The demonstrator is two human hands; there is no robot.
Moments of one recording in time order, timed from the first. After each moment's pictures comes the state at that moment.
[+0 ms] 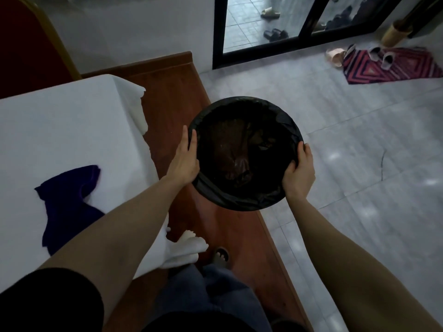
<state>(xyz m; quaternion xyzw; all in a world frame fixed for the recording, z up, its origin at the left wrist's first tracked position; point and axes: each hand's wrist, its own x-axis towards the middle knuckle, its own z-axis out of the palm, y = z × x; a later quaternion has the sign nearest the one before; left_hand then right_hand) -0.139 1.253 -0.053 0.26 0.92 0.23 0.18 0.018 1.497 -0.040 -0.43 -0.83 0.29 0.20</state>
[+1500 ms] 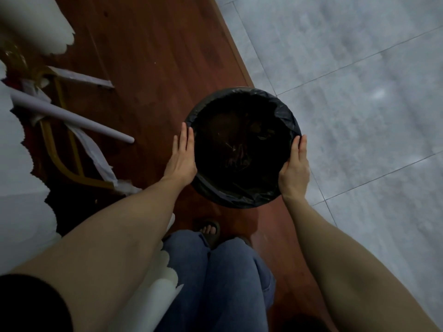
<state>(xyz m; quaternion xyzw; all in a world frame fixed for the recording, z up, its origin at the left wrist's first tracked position) -0.166 1.269 -0.465 0.19 0.93 0.09 0.29 -0.009 1.499 -0.485 -0.39 -0.88 0.26 0.04</state>
